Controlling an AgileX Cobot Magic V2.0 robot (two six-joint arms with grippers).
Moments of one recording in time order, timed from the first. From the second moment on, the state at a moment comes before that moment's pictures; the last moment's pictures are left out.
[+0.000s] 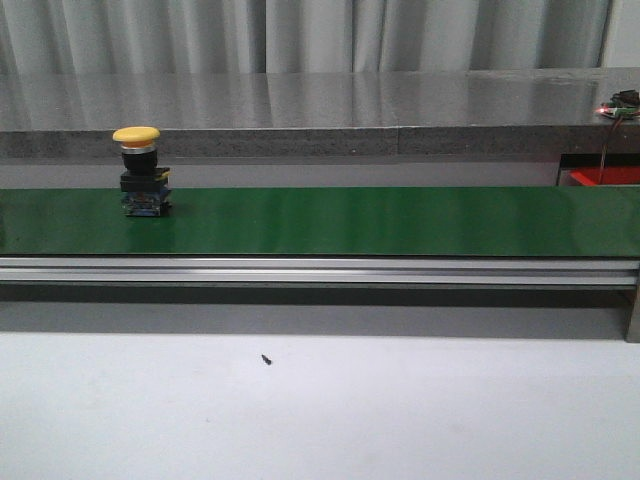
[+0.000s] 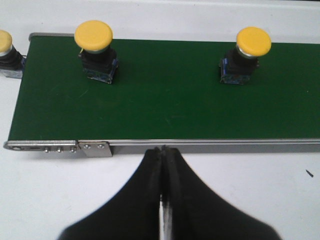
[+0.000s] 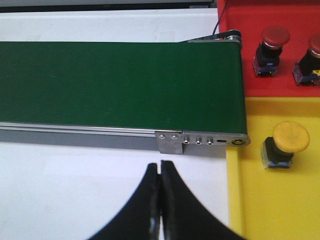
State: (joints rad) left arm 0.08 0.99 -0.86 -0.28 0.74 0.20; right arm -0.06 0.64 -0.63 0.22 0.67 -0.11
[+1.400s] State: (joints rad) left arm 0.08 0.67 -0.67 -0.28 0.72 0.20; right arm 0.22 1.33 -1.29 0.22 0.97 -0.11
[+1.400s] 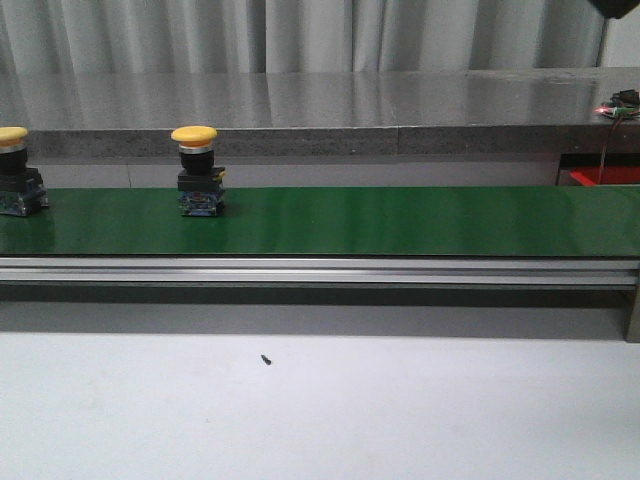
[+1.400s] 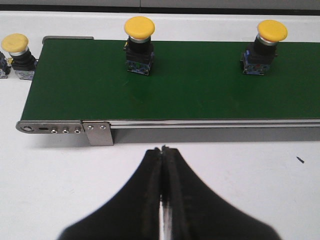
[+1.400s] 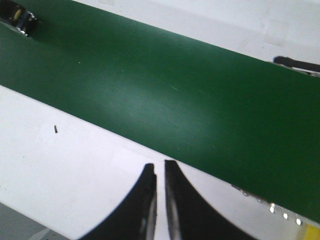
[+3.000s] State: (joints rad) left arm 0.08 0.67 -0.67 -0.28 0.72 0.20; right arm 0.51 2.20 -2.30 0.24 1.25 0.34
